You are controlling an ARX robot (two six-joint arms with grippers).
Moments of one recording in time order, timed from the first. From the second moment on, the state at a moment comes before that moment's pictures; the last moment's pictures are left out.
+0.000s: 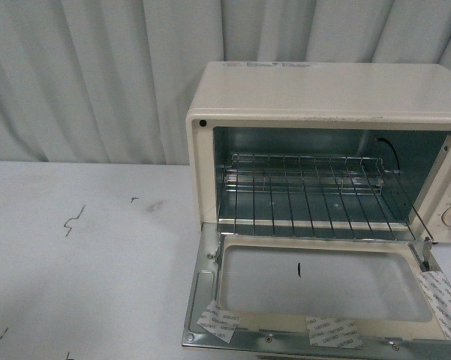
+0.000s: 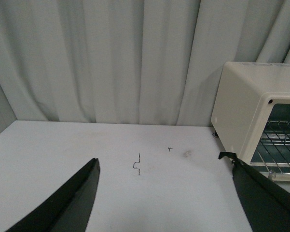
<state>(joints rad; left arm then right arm) 0.00 0.01 0.01 0.00 0.00 -0.02 0.00 0.00 0.01 0.00 0.00 -0.01</state>
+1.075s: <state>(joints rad) 0.00 0.01 0.01 0.00 0.00 -0.02 0.00 0.00 0.01 0.00 0.00 -0.01</state>
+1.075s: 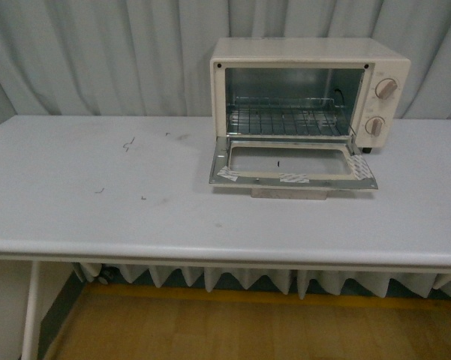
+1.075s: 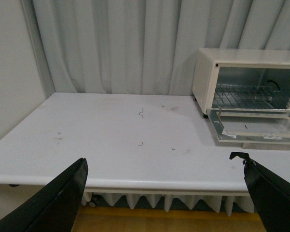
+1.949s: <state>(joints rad) 0.00 0.01 0.01 0.00 0.00 -0.02 0.00 0.00 0.01 0.00 0.00 -0.01</state>
